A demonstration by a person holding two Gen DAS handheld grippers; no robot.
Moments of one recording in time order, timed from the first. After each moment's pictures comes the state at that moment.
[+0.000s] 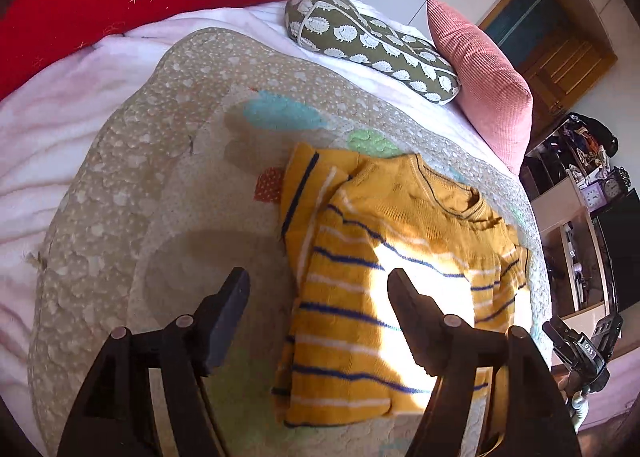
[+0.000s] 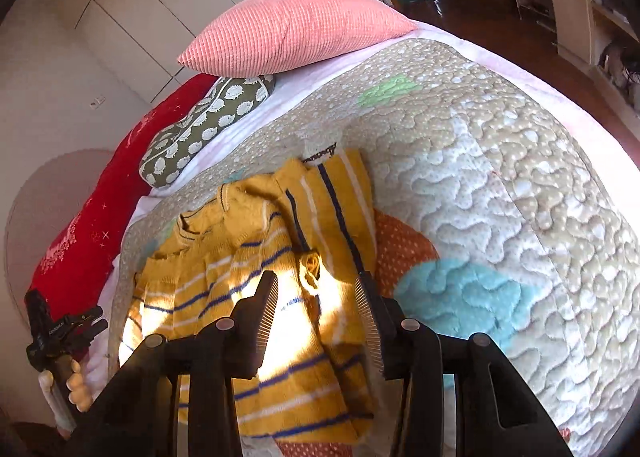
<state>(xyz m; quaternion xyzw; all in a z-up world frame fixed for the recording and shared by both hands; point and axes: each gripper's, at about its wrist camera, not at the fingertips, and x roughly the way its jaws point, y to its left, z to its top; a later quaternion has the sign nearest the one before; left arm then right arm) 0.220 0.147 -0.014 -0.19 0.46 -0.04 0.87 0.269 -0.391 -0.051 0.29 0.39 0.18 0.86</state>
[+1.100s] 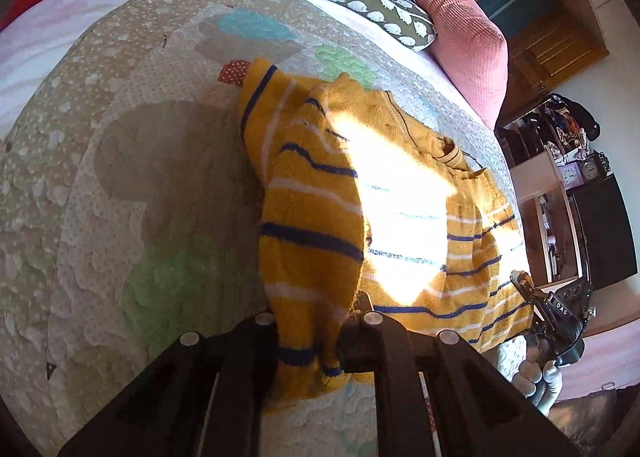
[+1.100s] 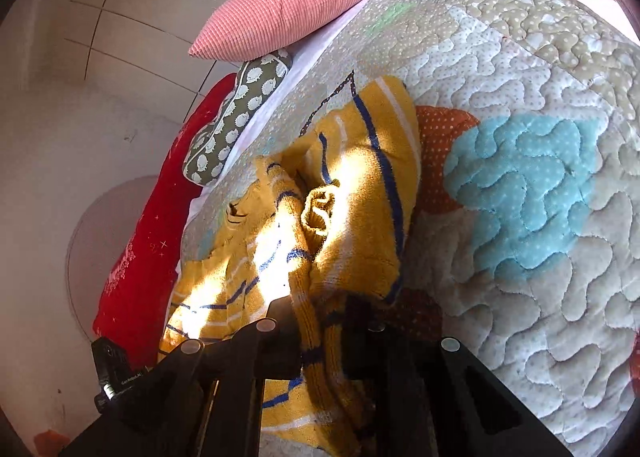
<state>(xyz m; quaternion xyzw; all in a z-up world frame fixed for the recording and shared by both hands) 0.180 0.113 -0.049 -0.21 0.51 -0.09 0.83 0.251 -0.356 -0.090 0.41 0.39 0.24 0.79</state>
